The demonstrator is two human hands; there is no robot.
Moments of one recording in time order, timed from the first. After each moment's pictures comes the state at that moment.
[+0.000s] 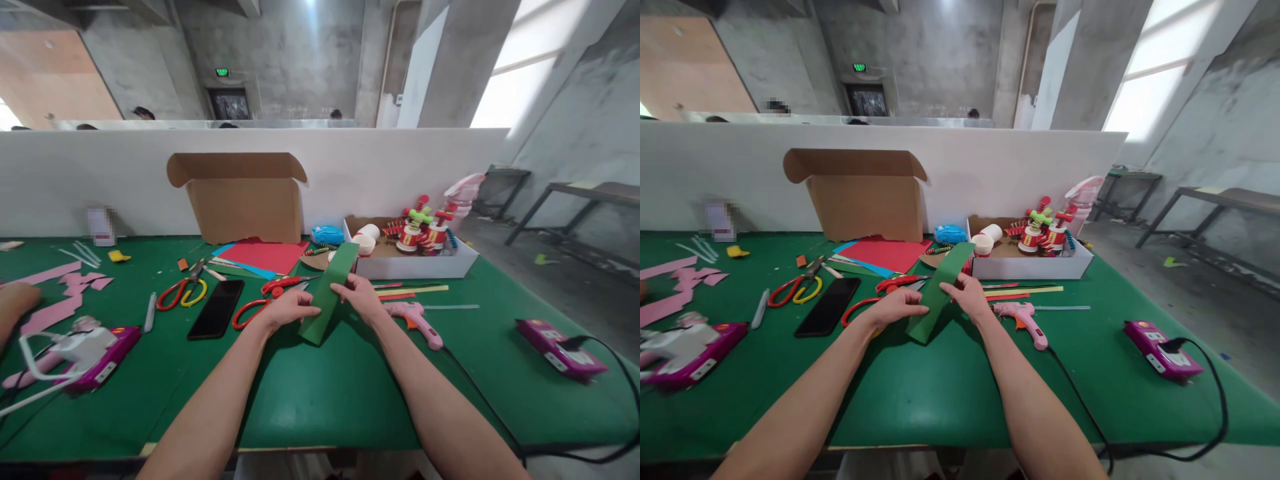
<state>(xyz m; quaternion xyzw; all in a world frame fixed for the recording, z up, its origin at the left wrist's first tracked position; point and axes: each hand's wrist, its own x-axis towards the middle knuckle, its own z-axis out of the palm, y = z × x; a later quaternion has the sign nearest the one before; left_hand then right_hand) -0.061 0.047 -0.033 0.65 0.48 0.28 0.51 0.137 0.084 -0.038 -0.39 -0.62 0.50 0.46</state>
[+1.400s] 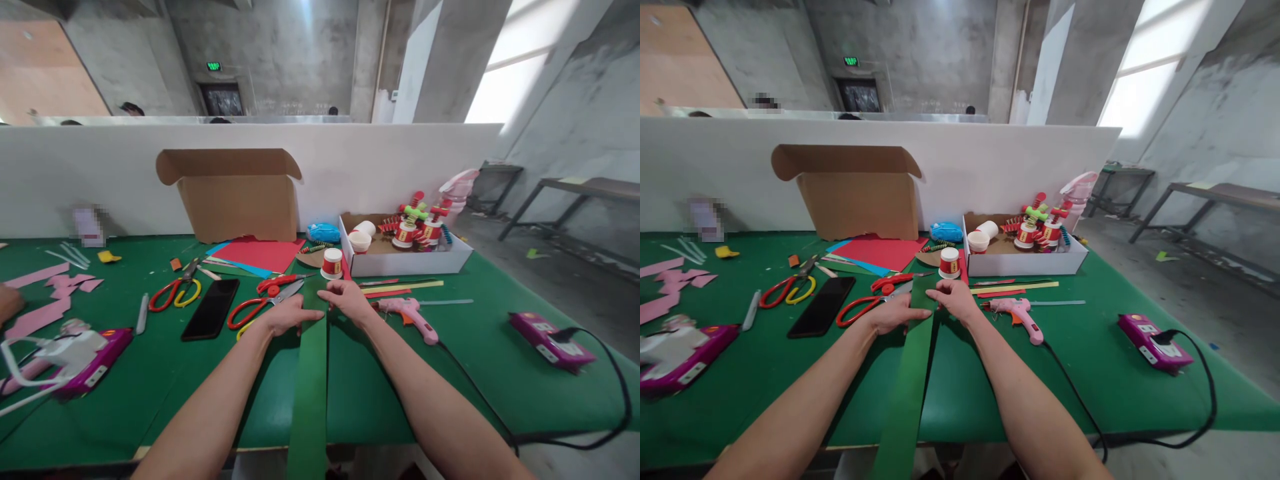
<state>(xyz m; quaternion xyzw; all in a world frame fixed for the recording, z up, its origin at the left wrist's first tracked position) -0.045 0.040 -0.039 0.58 0.47 0.27 0.61 0.124 0.072 -0.041 -0.40 -0.63 0.54 0.40</state>
